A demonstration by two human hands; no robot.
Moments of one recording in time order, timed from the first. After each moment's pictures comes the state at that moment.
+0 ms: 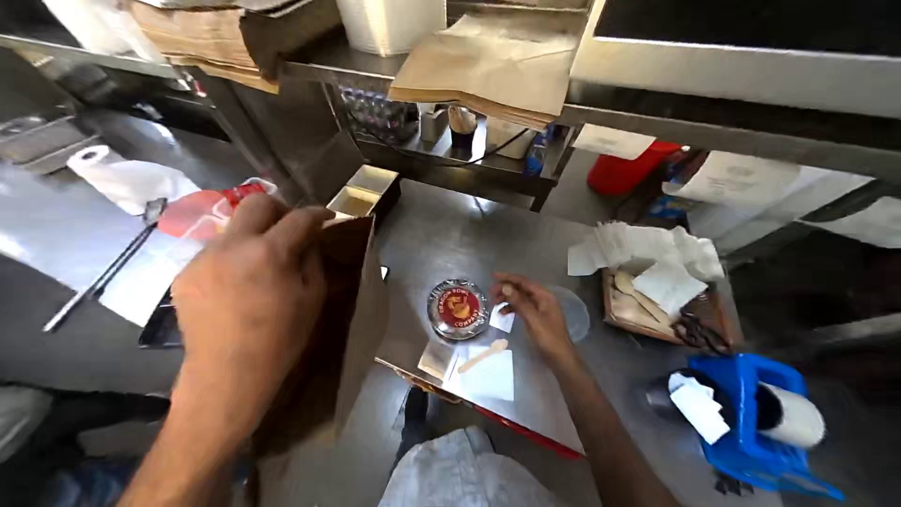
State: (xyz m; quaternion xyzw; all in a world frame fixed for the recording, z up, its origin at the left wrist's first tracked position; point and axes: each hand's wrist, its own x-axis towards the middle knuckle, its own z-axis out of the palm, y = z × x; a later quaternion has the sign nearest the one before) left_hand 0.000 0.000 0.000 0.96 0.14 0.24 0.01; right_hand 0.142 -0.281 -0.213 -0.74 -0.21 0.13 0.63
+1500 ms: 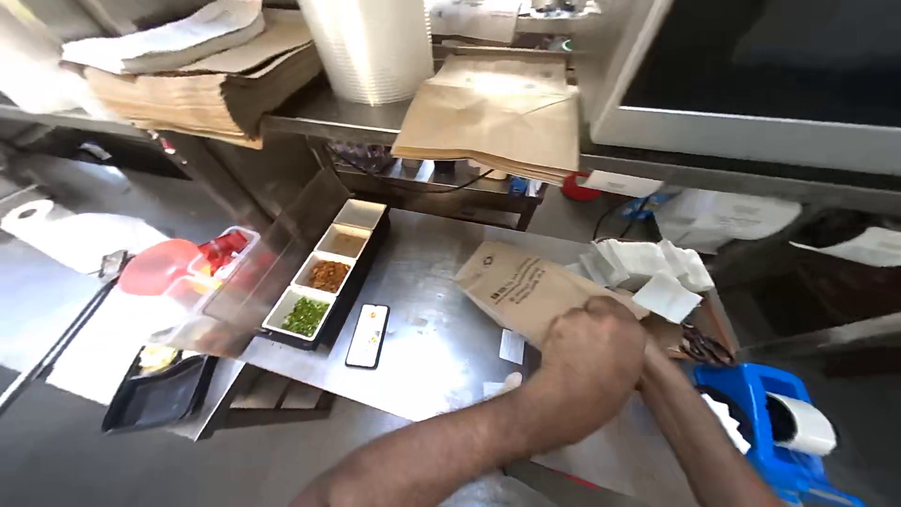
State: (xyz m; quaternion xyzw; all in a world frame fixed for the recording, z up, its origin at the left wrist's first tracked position) left_hand 0.117 -0.186 -0.057 0.97 -0.13 0.00 0.22; right_hand 0.173 -0.316 -0.153 -0.81 0.16 0.09 0.55
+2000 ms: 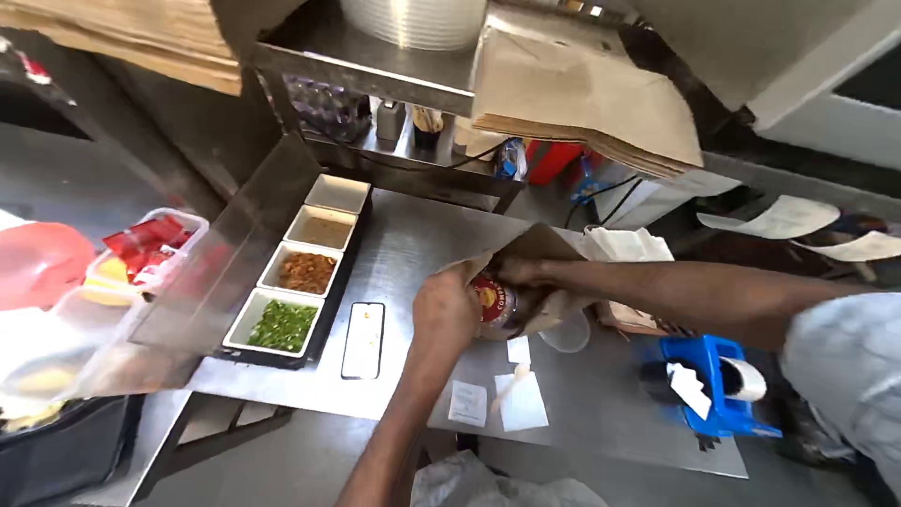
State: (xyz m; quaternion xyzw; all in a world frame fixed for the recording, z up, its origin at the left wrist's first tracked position) left_hand 0.150 0.037 -0.134 0.91 0.06 -0.05 0.42; right_hand 0.307 -0.153 -0.203 -0.90 -0.13 0.39 0.16
